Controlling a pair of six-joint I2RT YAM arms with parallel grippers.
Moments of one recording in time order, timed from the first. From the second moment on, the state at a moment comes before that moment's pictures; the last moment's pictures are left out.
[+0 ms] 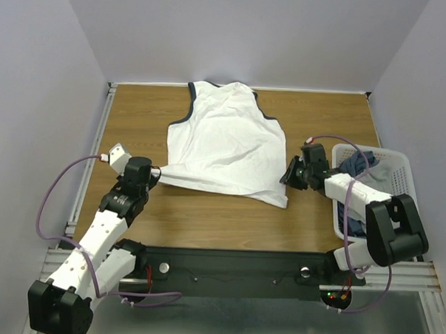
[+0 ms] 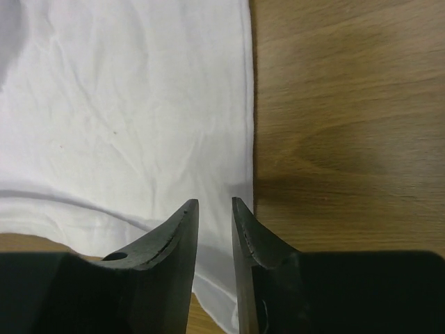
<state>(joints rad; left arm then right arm) -0.28 0.79 0.55 -0.42 -0.47 -0.86 0.29 1.42 0.71 -0.16 -0.11 0.61</state>
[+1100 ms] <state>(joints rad) -0.28 0.76 0.53 -0.27 -0.50 -0.73 0.64 1.25 0.50 -0.17 -0.19 0.66</state>
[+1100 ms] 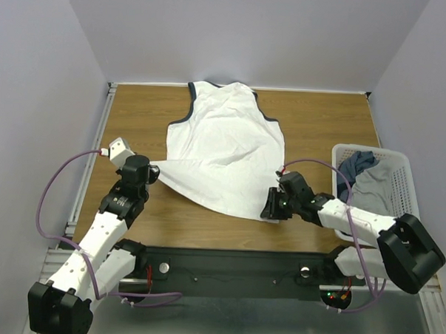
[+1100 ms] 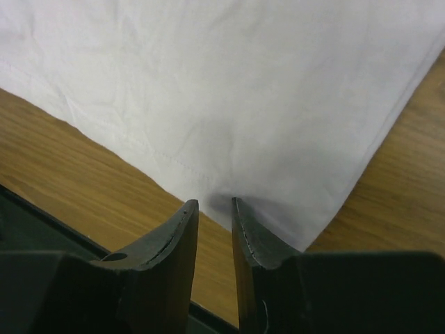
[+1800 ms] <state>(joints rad) -0.28 0.79 0.53 -0.31 -0.45 -0.78 0.67 1.03 0.47 -0.48 0.16 0.93</state>
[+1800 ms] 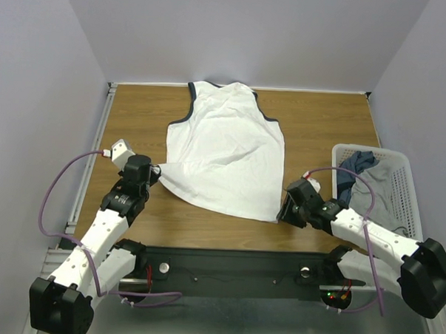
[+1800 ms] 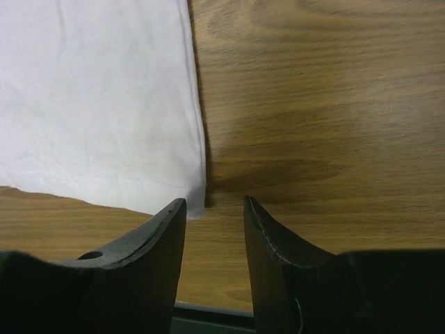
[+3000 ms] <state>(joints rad) -0.28 0.81 0.56 -0.34 -0.35 -0.76 0.68 1.03 0.49 -0.45 0.22 1.02</state>
